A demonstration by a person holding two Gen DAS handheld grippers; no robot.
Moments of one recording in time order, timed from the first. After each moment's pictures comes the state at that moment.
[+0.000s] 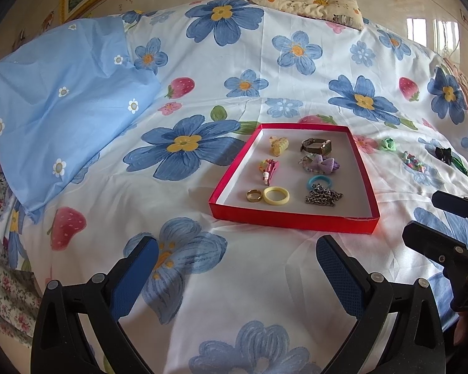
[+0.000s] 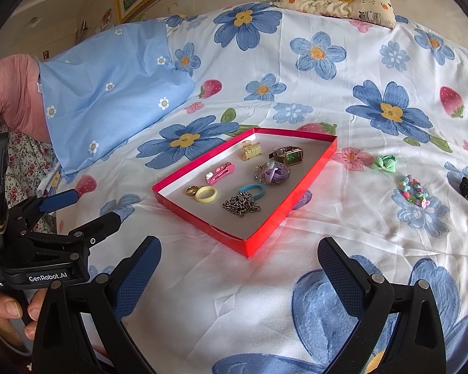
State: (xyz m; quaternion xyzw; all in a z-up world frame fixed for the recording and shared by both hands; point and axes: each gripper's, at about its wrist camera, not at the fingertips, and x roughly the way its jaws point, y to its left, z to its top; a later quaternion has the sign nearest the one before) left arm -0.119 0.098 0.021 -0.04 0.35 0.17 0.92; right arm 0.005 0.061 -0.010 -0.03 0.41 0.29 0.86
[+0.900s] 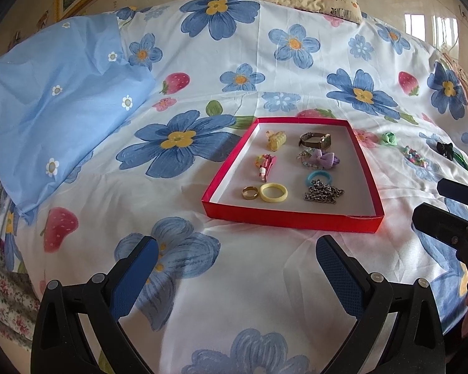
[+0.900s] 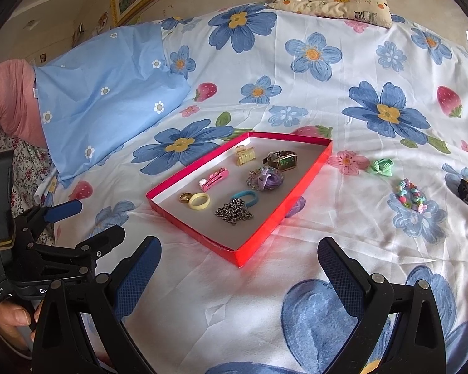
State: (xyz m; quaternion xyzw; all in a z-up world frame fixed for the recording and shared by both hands) left arm -0.101 0.104 0.010 -0.04 0.37 0.16 0.92; right arm 0.019 0.053 -0.007 -0.02 0.41 0.28 0.87
